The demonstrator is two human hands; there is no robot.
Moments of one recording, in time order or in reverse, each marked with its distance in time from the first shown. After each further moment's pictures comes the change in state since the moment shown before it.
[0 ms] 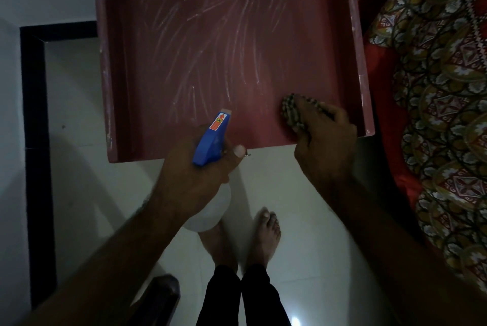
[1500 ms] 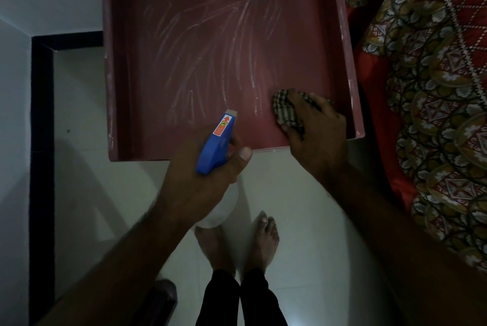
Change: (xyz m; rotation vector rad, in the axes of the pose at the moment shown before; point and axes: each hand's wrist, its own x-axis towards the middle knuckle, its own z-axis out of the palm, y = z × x) left_hand -0.020 0.011 0.012 -0.113 0.041 0.128; right_hand 0.020 0.021 0.005 -0.011 -0.124 -0.108
